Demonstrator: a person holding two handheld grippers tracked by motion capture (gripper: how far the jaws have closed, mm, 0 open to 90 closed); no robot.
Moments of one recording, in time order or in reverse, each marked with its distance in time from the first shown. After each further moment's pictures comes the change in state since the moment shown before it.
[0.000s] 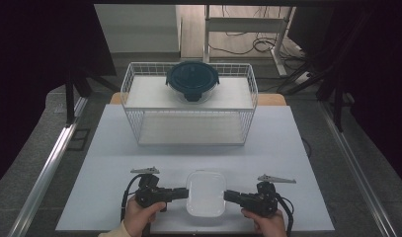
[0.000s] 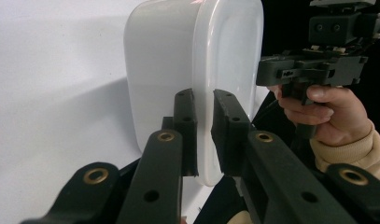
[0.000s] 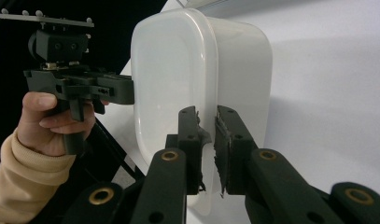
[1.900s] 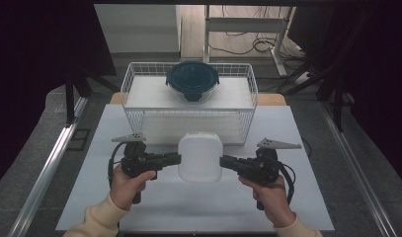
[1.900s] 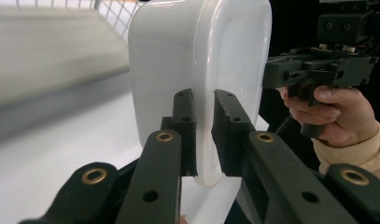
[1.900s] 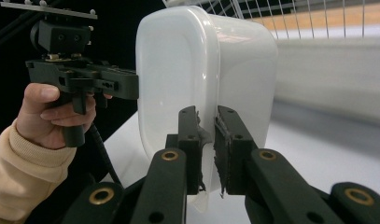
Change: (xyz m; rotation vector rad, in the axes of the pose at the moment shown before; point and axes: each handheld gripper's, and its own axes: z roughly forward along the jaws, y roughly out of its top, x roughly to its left) left arm -0.043 0.088 -0.056 -0.136 0.053 0.202; right arm 0.059 0.095 -0.012 -0.104 0.013 -0.242
